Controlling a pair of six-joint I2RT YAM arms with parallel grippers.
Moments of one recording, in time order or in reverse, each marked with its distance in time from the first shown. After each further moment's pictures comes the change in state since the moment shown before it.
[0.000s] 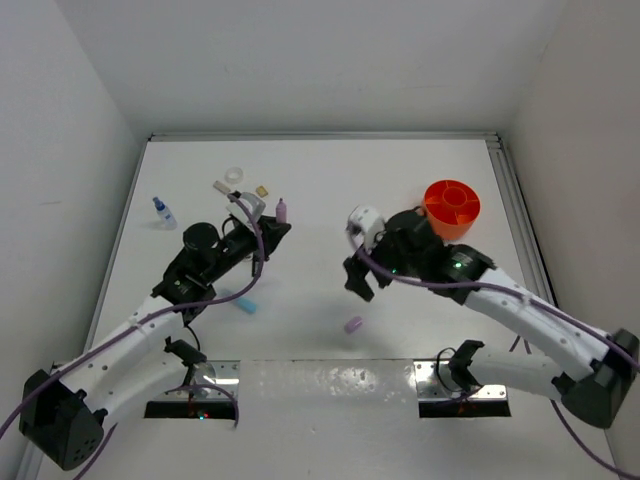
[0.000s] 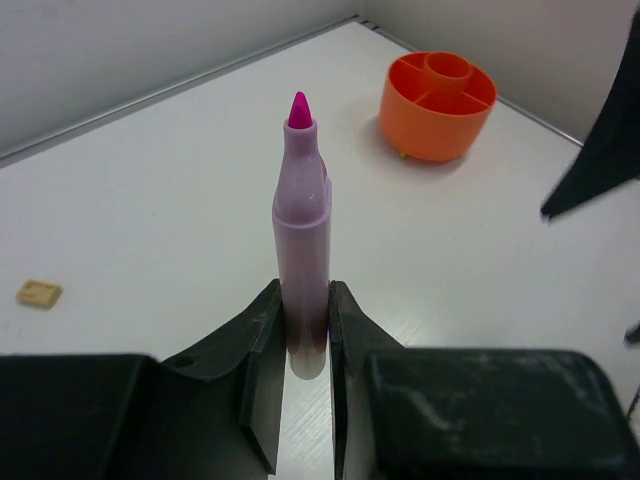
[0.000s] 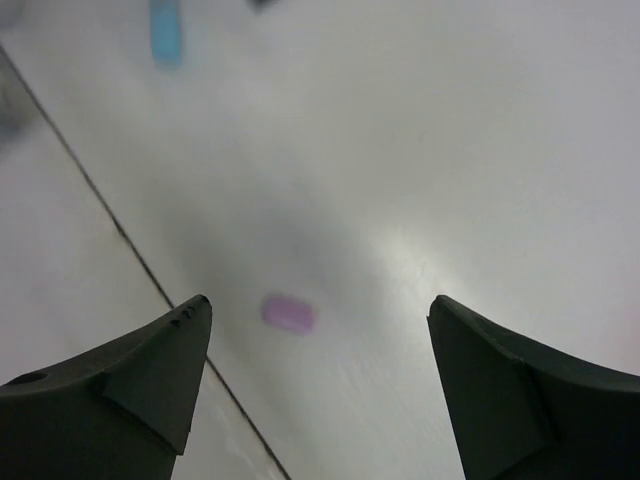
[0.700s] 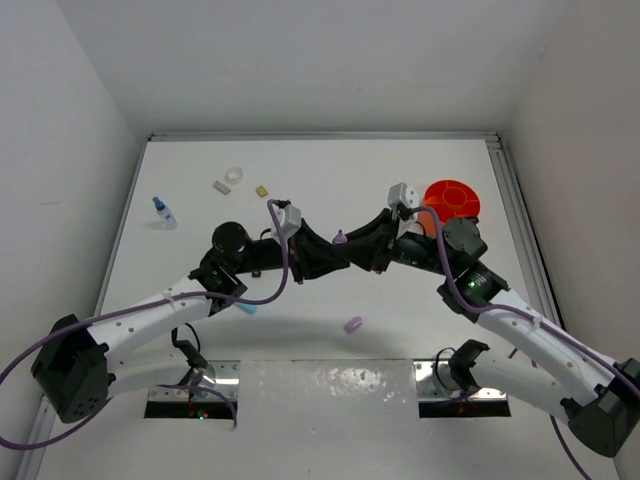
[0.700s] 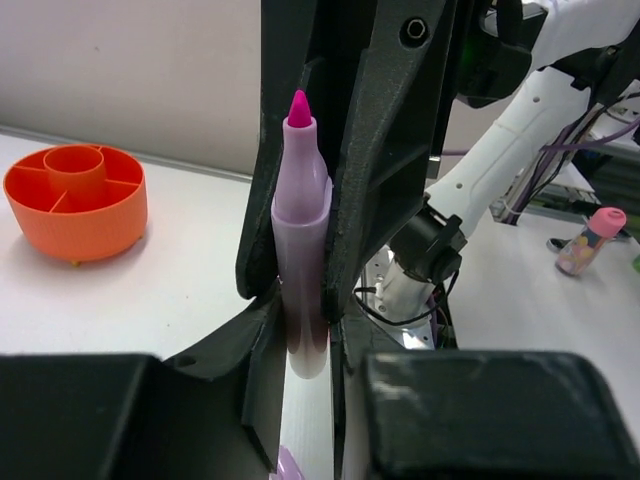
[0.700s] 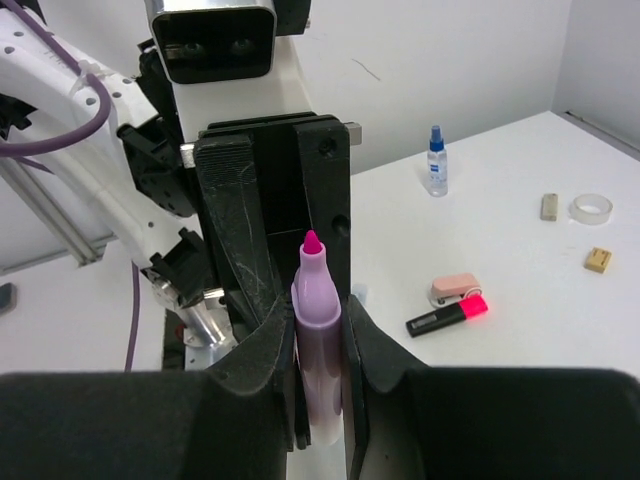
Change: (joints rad) left arm -0.205 0.232 0.072 0.415 0.469 -0.252; right arm -0.063 -0.101 -0.242 0.843 -0.436 0.237
